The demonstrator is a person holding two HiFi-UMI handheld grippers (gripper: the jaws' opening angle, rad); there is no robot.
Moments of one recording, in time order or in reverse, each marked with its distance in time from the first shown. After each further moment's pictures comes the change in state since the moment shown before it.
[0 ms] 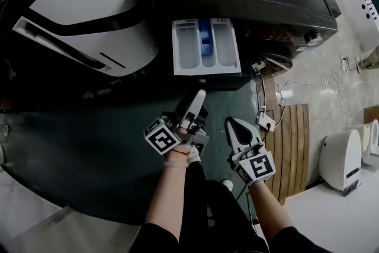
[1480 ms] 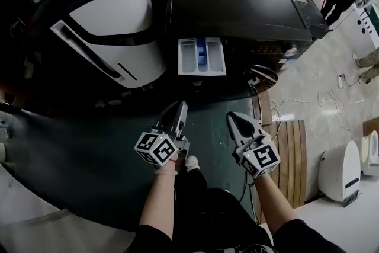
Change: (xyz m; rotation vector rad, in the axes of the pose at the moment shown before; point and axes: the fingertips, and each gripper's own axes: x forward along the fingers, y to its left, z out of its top) left arm -0.052 -0.078 0.022 0.574 0.142 0.337; right arm -0.052 0.019 0.093 -0.112 -0.052 0.106
